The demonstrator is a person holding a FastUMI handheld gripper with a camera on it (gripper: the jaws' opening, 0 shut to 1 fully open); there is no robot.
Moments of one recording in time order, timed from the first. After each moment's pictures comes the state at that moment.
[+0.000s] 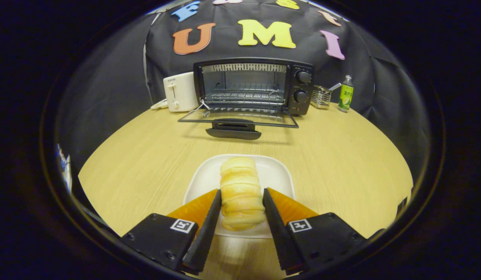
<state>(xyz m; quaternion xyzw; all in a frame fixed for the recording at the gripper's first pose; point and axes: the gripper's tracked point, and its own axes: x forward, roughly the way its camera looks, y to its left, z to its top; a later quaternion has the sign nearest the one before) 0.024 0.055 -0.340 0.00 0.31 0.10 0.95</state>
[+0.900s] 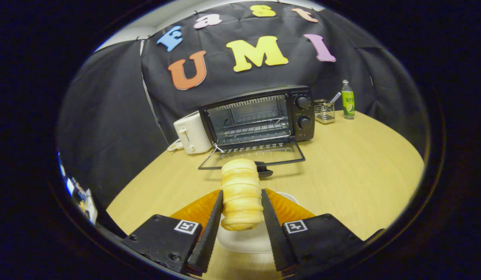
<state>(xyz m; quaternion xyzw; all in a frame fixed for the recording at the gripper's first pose) 0.049 0.080 -0.259 0.17 0.22 0.14 0.95</state>
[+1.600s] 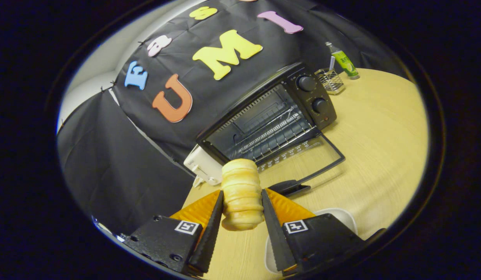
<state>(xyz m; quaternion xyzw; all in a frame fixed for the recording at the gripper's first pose) 0.133 0.106 -0.230 0.35 0.22 0.16 0.90</state>
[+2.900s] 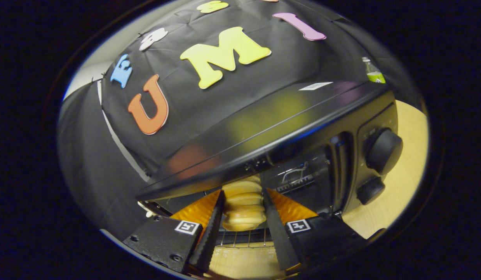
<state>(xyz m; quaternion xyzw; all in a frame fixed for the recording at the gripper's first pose) 0.345 0.089 -0.227 0.27 0.18 0.15 0.94</state>
